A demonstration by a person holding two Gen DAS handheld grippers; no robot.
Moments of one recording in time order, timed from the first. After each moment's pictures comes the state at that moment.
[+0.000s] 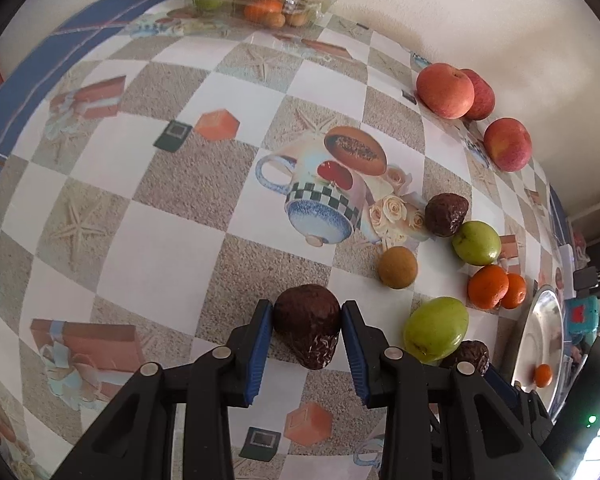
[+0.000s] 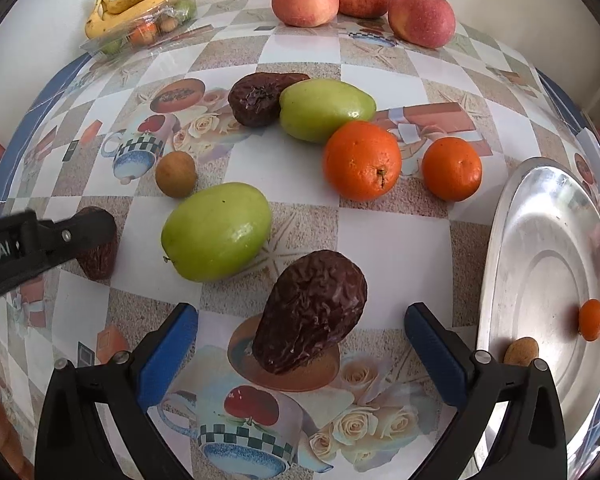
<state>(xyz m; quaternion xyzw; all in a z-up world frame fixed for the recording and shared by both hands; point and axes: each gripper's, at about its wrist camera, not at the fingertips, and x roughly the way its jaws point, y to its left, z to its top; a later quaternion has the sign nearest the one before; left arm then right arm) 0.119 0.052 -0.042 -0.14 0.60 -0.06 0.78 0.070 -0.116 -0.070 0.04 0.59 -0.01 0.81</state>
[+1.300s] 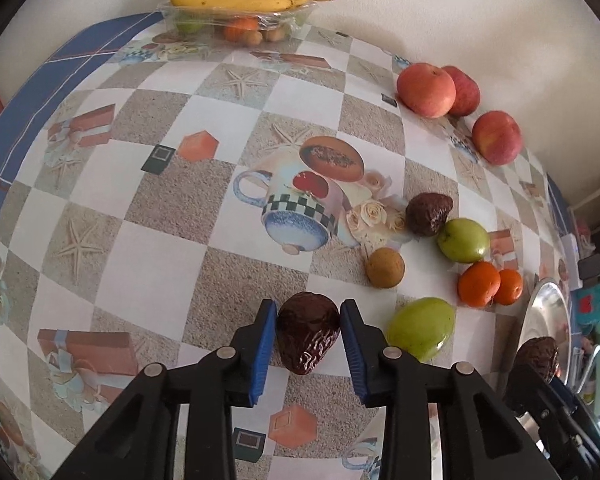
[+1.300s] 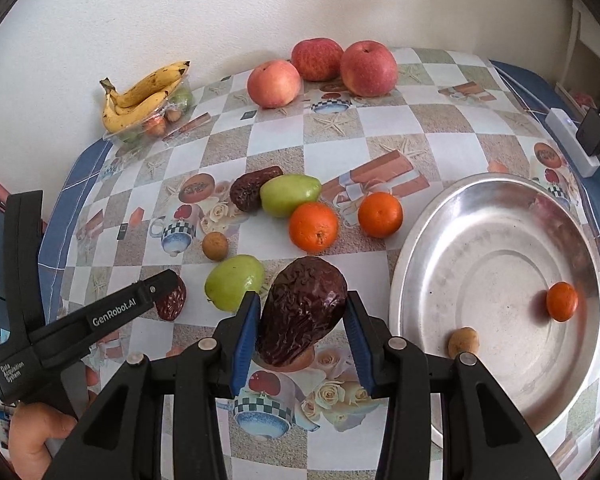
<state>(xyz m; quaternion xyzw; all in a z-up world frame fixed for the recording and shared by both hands) 0.118 0.034 -0.032 -0.10 0.58 -0.06 0.81 0.044 -0.168 0.008 0.14 0.53 0.01 0.84</state>
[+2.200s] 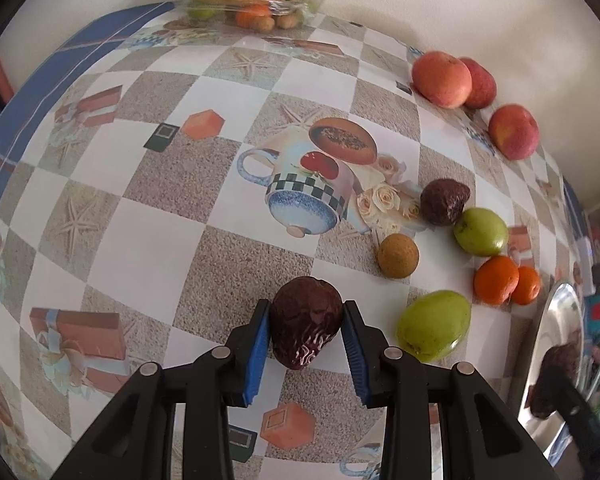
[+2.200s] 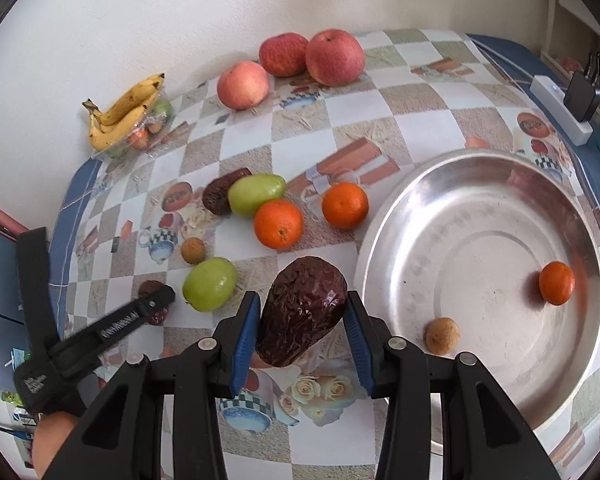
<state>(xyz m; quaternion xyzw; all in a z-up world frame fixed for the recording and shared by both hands) 0.116 0.030 -0.043 -0.12 0.59 -0.03 0.80 0.039 -0.199 -0.001 0.19 0.54 0.00 0.82</state>
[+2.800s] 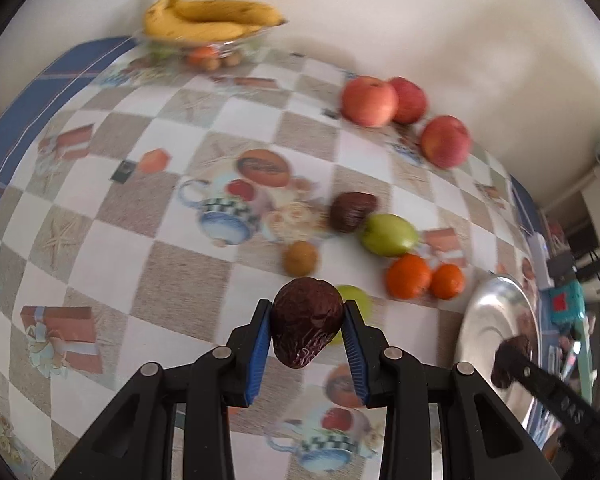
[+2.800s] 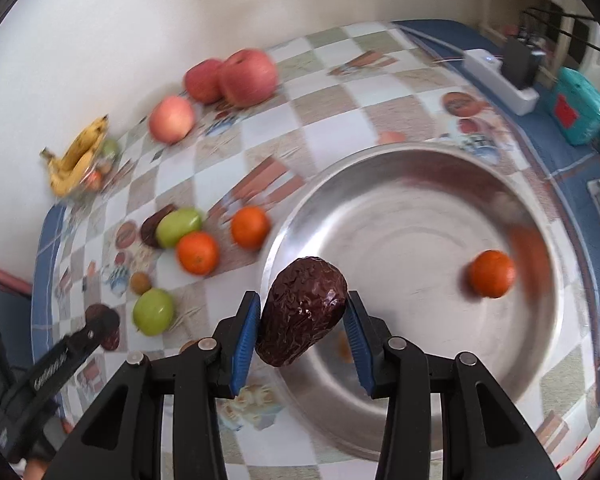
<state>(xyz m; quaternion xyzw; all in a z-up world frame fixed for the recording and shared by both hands) 0.088 -0.007 0.006 -0.12 0.54 -0.10 0.82 0.023 -0.266 0.002 0.23 0.53 -0.09 0.81</state>
